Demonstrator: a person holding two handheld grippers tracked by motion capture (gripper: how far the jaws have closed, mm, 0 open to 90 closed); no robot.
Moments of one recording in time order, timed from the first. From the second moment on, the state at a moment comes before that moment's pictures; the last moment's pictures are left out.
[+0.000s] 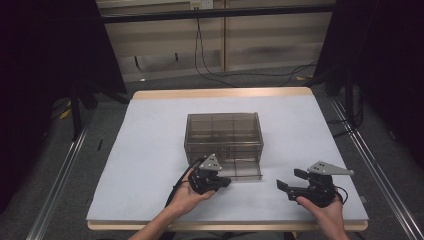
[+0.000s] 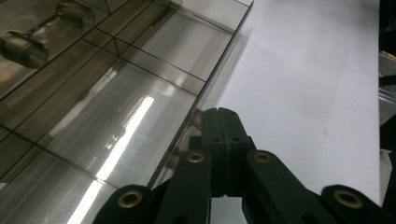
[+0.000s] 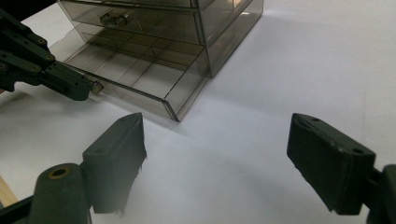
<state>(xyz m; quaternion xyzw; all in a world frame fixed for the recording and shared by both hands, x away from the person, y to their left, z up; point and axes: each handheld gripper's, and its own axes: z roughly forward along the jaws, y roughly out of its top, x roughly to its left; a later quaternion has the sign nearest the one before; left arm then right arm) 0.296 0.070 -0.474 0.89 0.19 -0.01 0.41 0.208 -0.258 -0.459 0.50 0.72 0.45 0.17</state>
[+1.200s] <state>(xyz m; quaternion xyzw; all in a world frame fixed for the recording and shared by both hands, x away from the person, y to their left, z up) 0.301 0.074 -0.473 0.89 0.20 0.00 0.41 0.208 -0.258 -0.459 0.50 0.72 0.45 0.17</state>
